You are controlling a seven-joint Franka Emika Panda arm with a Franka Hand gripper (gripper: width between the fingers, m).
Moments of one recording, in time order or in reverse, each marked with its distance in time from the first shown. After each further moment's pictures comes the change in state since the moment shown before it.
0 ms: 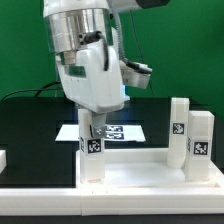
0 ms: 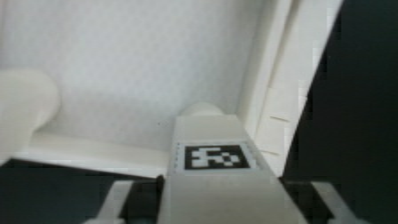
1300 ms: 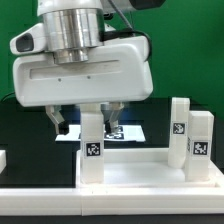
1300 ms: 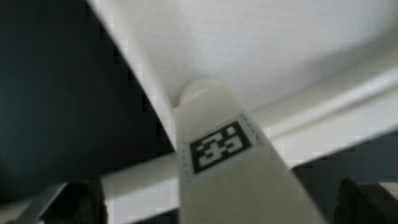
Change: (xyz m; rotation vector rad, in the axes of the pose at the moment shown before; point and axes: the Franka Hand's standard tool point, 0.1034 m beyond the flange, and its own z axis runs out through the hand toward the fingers) arm 0.011 0.005 -0.002 -0.024 0.029 -1.111
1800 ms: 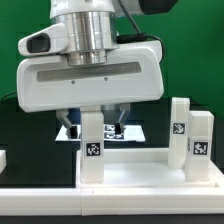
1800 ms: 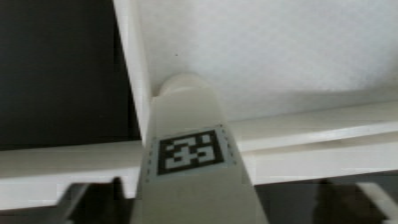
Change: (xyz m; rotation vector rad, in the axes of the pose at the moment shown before) arm -0.001 -0.011 0.005 -0.002 0.017 -0.226
